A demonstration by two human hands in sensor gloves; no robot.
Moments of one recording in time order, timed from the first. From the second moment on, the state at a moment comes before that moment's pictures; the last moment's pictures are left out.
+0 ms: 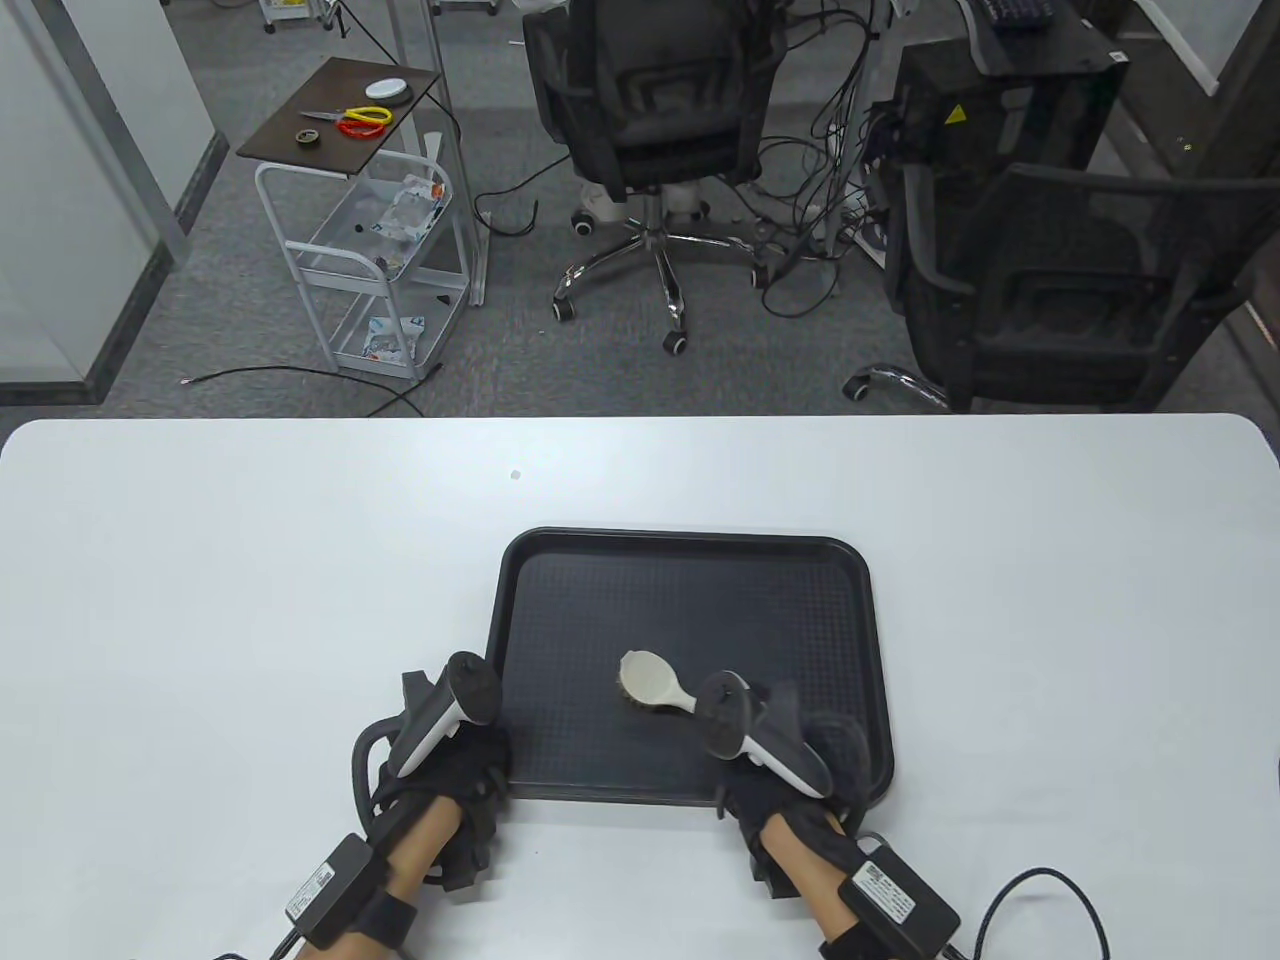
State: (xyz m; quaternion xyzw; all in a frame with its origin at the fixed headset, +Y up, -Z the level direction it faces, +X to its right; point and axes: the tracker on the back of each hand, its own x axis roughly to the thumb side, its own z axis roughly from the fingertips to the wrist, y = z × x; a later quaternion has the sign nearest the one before) left_hand -0.224 -0.798 -0.330 -0.23 0.08 0.07 0.97; right_hand 0.096 -0.752 -0.295 0.00 0.10 0.99 0.07
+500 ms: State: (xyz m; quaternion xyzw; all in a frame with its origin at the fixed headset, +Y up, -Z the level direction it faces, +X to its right) left_hand -0.223 -0.798 -0.329 -0.23 0.09 0.06 0.97; right_hand 0.224 -0.731 -0.281 -0.16 0.12 0.98 0.03
